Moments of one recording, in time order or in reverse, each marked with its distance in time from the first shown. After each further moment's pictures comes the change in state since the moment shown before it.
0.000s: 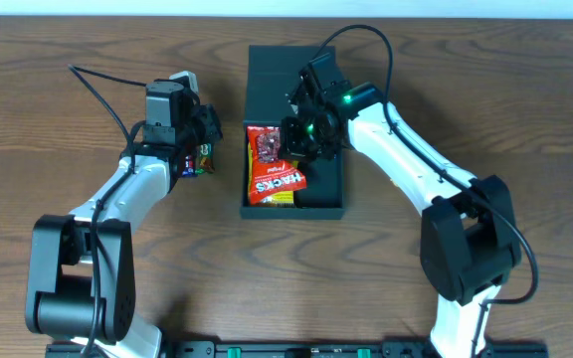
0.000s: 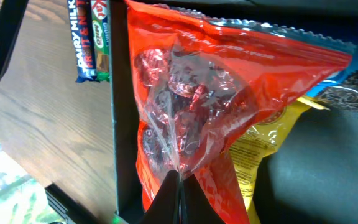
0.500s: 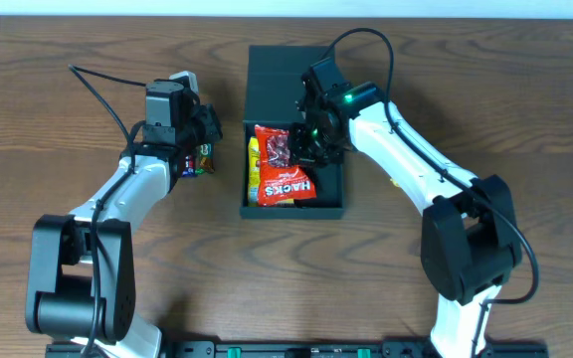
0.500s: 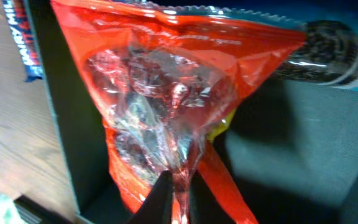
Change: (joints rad) left arm 0.000 0.000 0.000 0.000 0.000 0.000; right arm -0.007 0.000 0.000 -0.096 0.102 -0.001
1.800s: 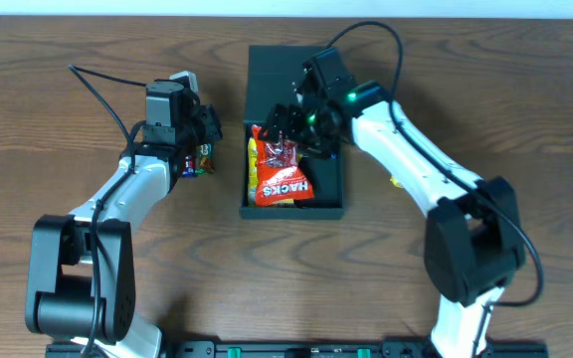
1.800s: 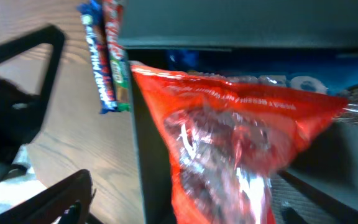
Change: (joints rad) left arm 0.000 0.000 0.000 -0.001 0.000 0.000; right arm -0.015 -0.031 0.001 0.170 -0.096 0.142
